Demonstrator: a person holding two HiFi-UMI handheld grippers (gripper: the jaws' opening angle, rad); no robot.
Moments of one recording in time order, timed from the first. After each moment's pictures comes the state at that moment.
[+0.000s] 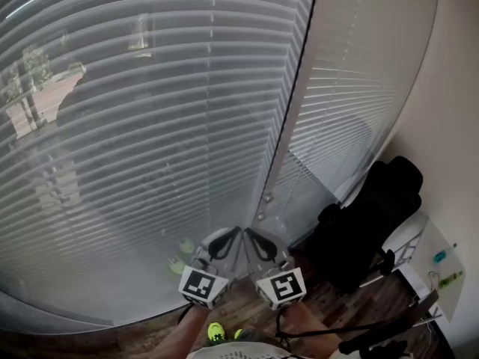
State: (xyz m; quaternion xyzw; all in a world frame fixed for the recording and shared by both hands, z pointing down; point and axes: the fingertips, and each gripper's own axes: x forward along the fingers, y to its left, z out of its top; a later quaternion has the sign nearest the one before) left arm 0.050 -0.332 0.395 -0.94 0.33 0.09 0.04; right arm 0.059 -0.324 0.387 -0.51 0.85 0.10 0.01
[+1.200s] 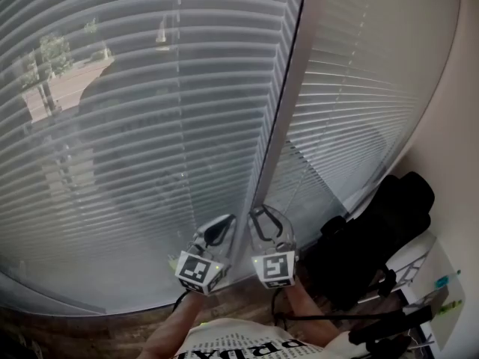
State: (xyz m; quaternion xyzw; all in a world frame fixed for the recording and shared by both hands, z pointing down) left arm 0.084 -0.388 0.410 -0.92 0.39 0.08 0.04; right arm 0.134 -0.405 0.407 -0.54 0.81 0.21 -0.11
